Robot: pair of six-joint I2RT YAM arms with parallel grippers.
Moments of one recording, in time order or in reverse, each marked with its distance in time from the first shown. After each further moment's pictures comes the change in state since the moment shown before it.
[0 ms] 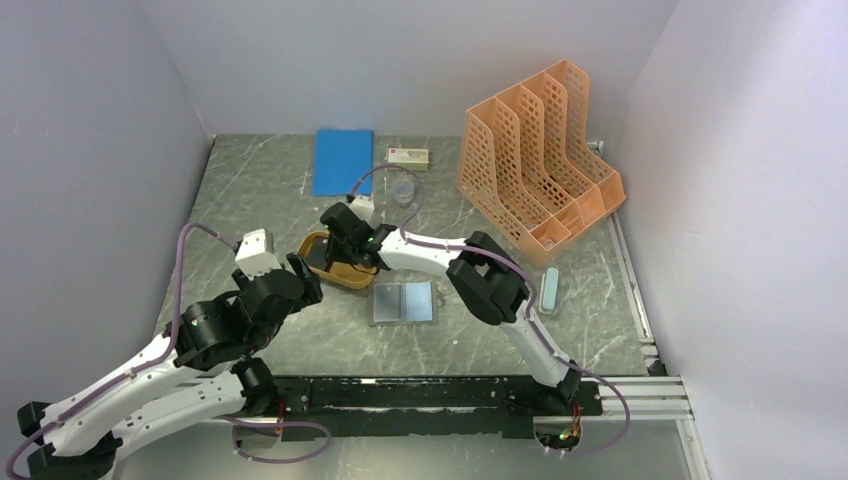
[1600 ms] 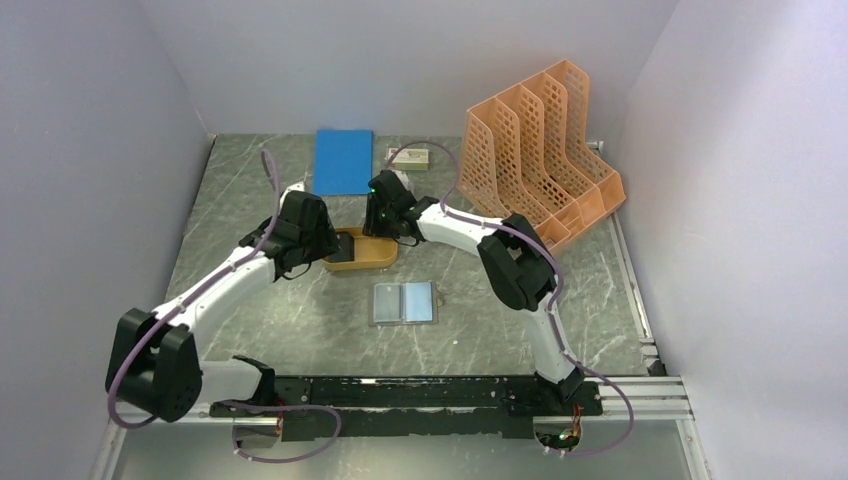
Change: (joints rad) left arm 0.570 0.628 0.056 0.493 0.528 0.308; right arm -0.219 -0.122 -0.120 -0.033 -0.148 -0.262
